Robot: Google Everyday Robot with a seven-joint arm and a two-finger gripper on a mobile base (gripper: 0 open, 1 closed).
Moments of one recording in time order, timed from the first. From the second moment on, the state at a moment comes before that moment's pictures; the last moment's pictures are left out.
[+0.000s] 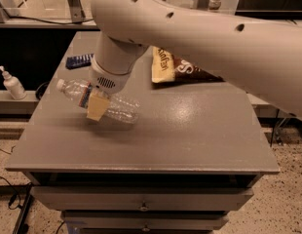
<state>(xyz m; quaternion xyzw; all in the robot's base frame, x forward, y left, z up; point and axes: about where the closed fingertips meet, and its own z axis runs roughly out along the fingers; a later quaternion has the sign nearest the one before) 0.516 0.128 0.853 -0.66 0.72 0.11 0.19</state>
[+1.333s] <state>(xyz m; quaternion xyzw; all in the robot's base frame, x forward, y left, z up) 0.492 0.127 0.828 -0.64 0.73 0.14 0.18</state>
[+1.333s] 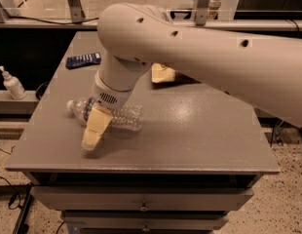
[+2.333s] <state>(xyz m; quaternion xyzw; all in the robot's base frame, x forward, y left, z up) 0.486 0.094 0.859 -0.61 0.75 0.13 0.22</state>
